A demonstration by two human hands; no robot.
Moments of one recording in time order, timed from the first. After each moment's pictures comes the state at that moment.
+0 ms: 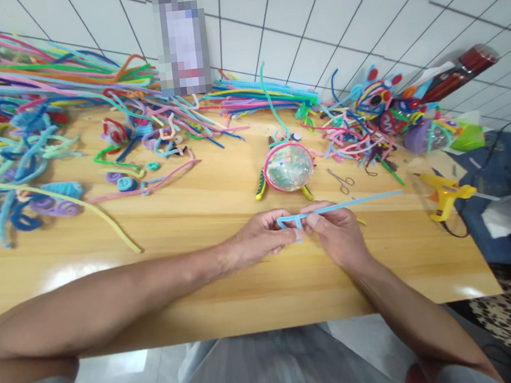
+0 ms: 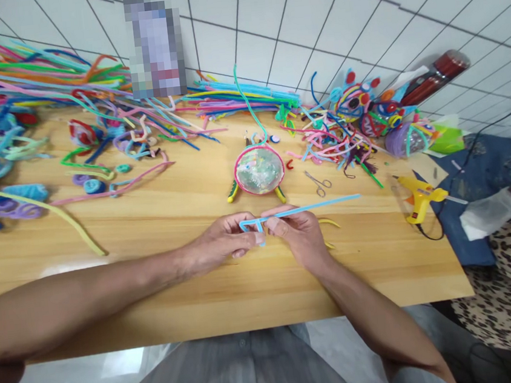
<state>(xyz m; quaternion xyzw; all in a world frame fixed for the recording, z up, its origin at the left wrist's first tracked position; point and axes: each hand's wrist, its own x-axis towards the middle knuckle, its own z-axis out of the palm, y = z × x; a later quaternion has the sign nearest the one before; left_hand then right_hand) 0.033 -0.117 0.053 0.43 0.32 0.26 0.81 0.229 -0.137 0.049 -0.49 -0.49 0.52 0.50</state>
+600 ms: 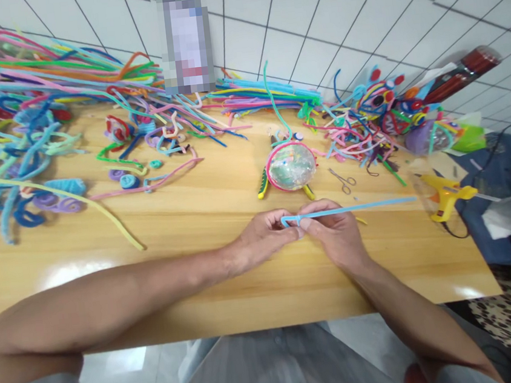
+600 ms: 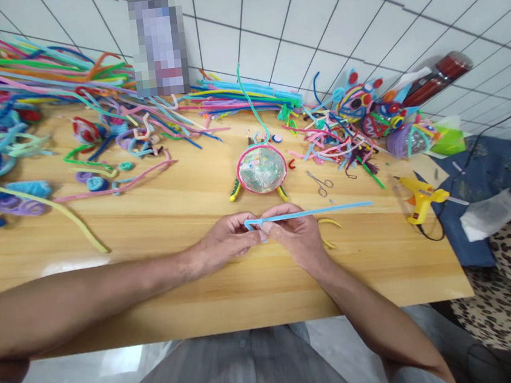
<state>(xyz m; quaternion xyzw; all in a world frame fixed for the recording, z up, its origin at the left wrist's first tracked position) 0.034 -0.122 0.052 0.44 0.36 0.27 0.78 0.216 -0.141 0.057 -0.52 -0.52 0.49 0.47</state>
